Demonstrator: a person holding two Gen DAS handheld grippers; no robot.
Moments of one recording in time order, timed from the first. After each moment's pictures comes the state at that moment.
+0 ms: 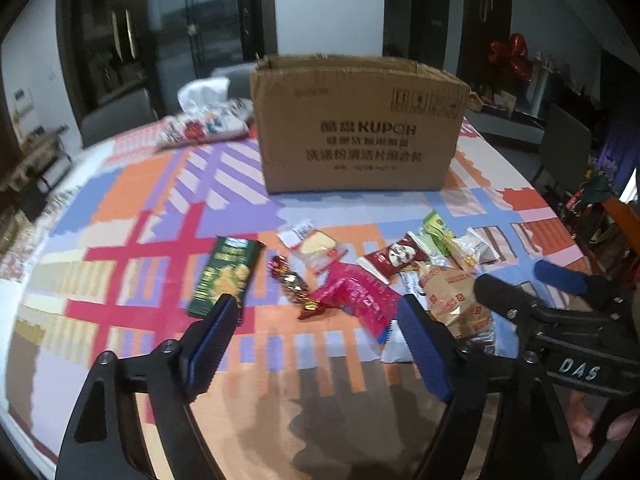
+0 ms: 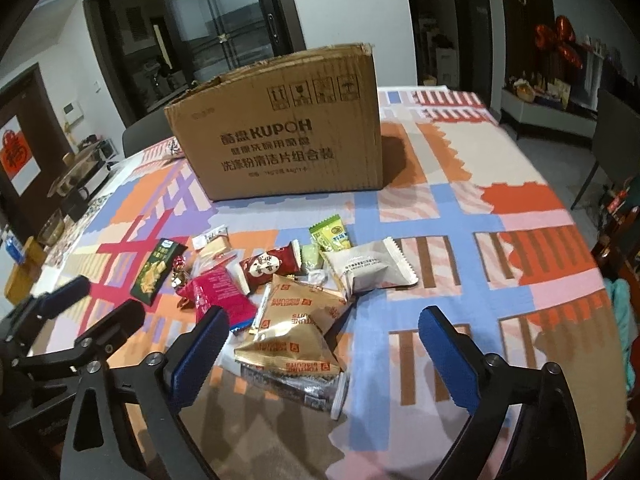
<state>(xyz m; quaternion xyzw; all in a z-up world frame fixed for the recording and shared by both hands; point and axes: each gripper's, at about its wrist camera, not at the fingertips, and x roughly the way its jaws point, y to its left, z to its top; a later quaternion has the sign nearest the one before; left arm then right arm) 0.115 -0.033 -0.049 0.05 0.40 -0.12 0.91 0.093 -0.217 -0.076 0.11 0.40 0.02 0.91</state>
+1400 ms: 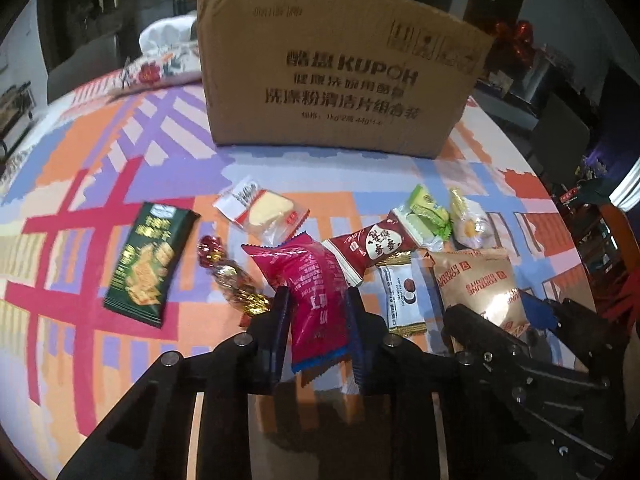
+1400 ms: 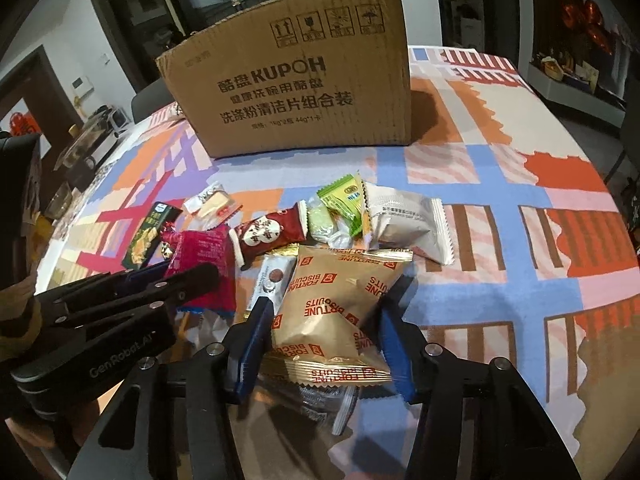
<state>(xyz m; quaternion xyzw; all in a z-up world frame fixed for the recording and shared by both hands) 0.157 -0.061 -0.087 0.02 0.48 -0.14 0.87 0.115 -0.209 -0.104 0.09 0.45 0.07 0.89</state>
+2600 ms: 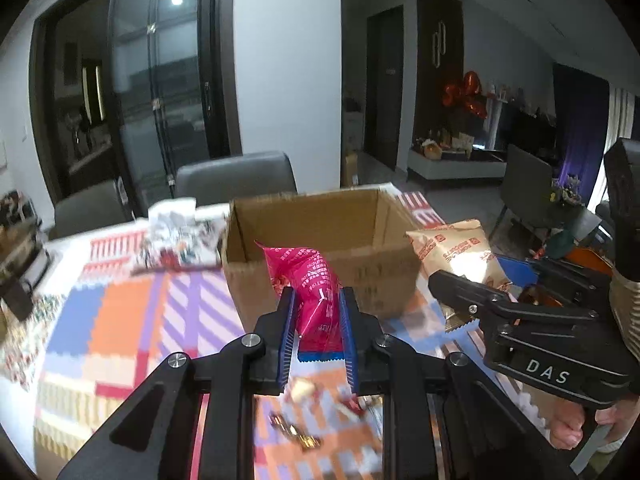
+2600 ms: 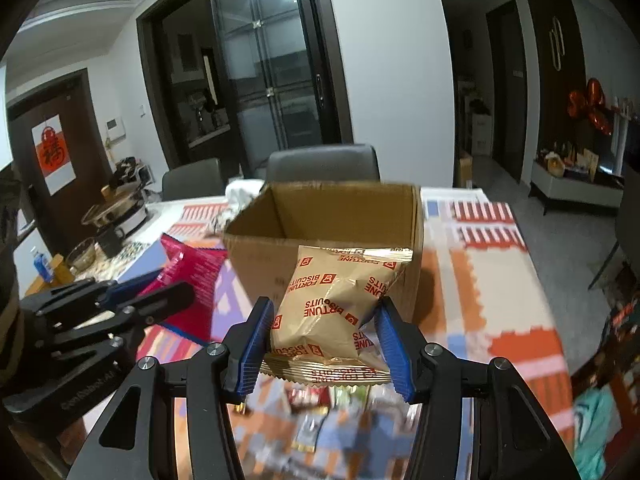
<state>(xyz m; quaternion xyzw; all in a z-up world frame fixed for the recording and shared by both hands) 0.176 -0.052 0.078 0.07 0.29 -0.19 0.94 0.144 -0.210 0.053 0.06 0.29 0.08 0.95</state>
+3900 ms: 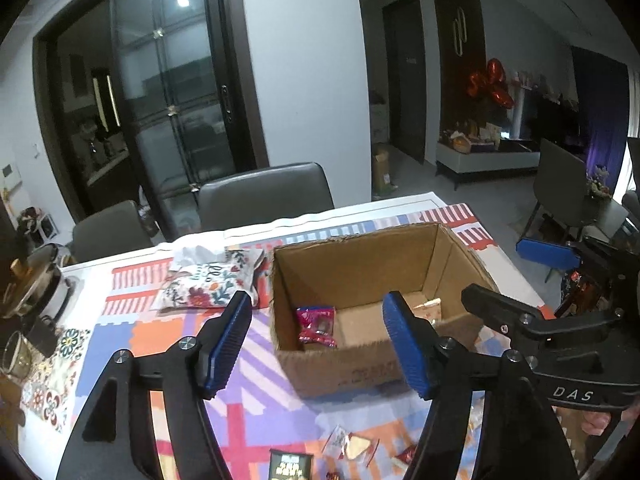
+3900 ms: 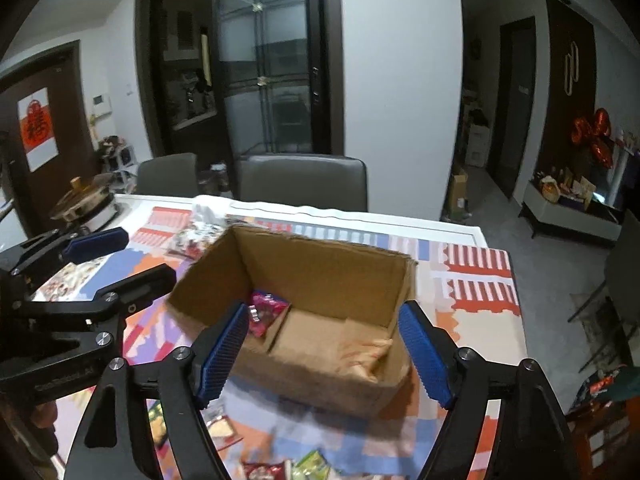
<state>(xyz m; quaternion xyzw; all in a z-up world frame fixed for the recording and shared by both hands) 0.248 -0.047 0.102 0.10 0.30 -0.14 0.94 0.230 -0.207 0.084 0.00 0.31 0.07 0.95</state>
